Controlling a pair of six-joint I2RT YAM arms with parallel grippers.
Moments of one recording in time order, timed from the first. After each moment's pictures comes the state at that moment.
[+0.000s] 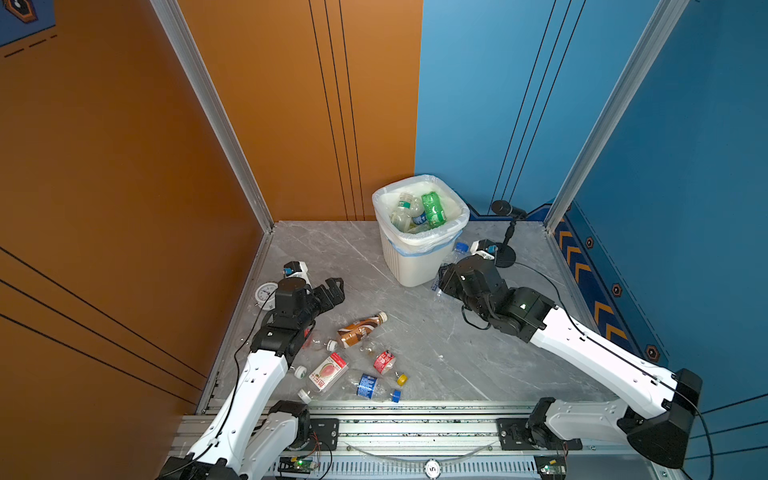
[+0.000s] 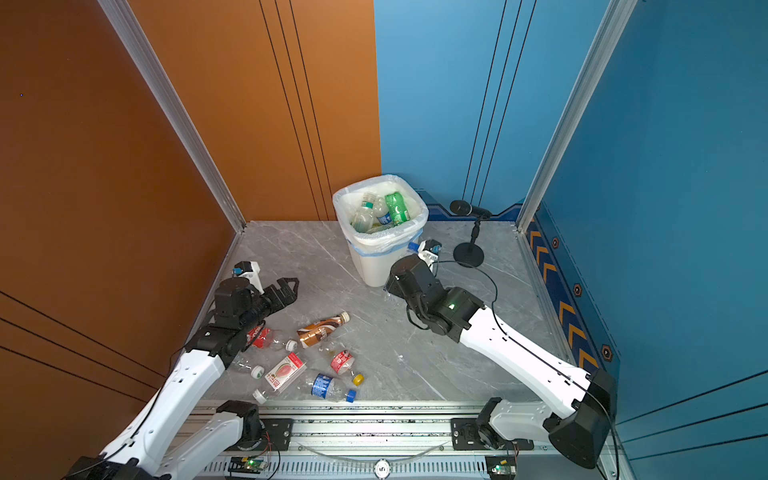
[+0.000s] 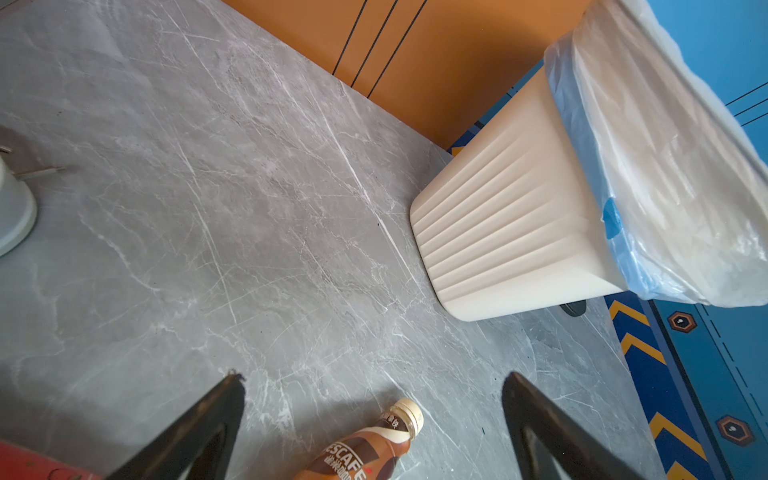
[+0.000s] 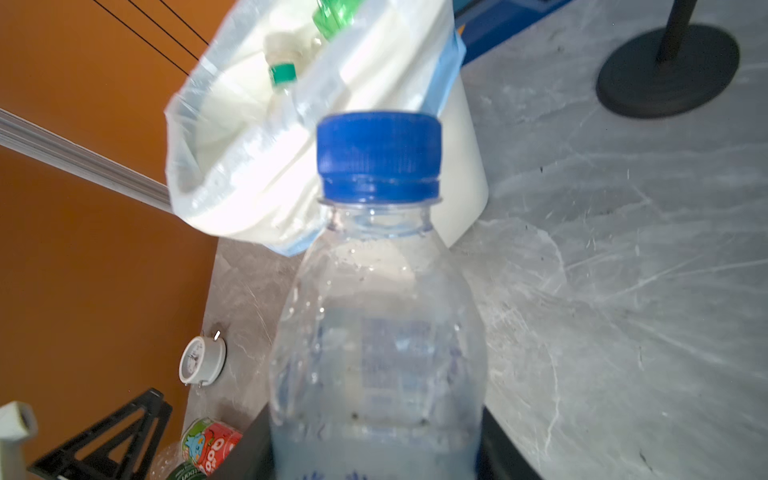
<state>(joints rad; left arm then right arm) -0.13 0.90 0.66 -0.25 0.08 -0.61 0.80 1.26 1.27 -0.57 0.44 0.93</state>
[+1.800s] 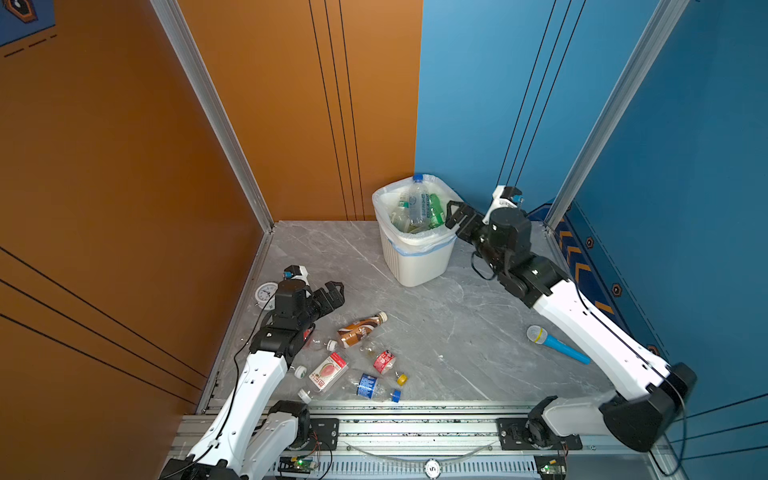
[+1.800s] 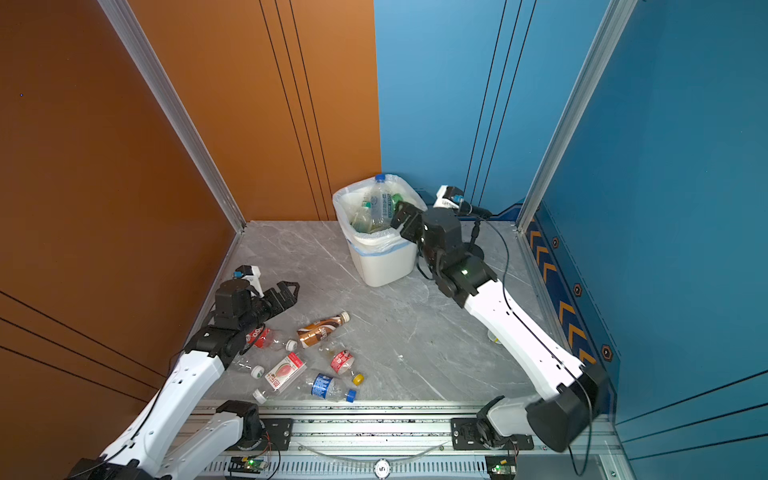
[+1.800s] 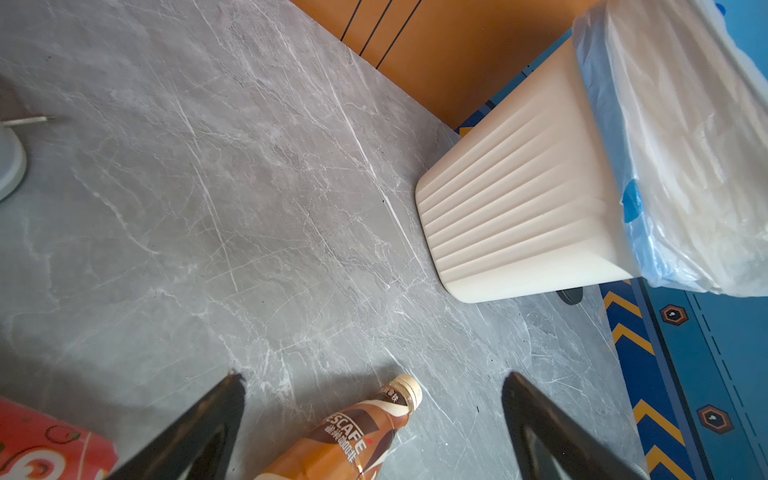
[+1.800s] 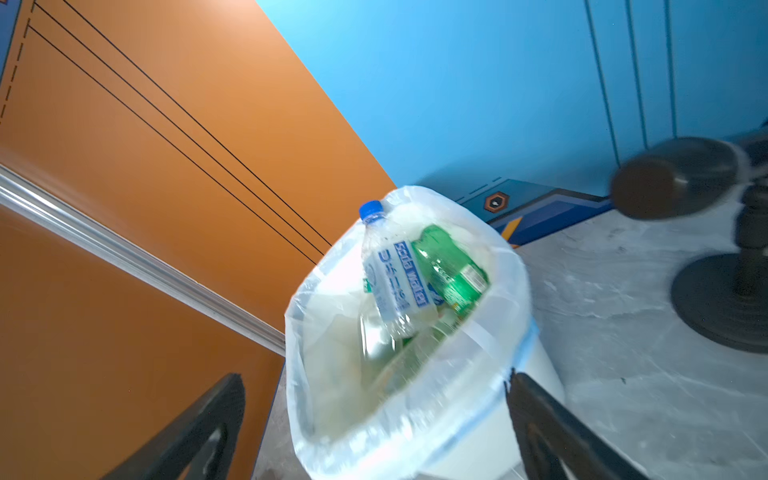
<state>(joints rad) -0.12 0.90 0.66 -0.30 0.12 -0.65 0.57 1.26 1.30 -0.24 0.34 0.74</state>
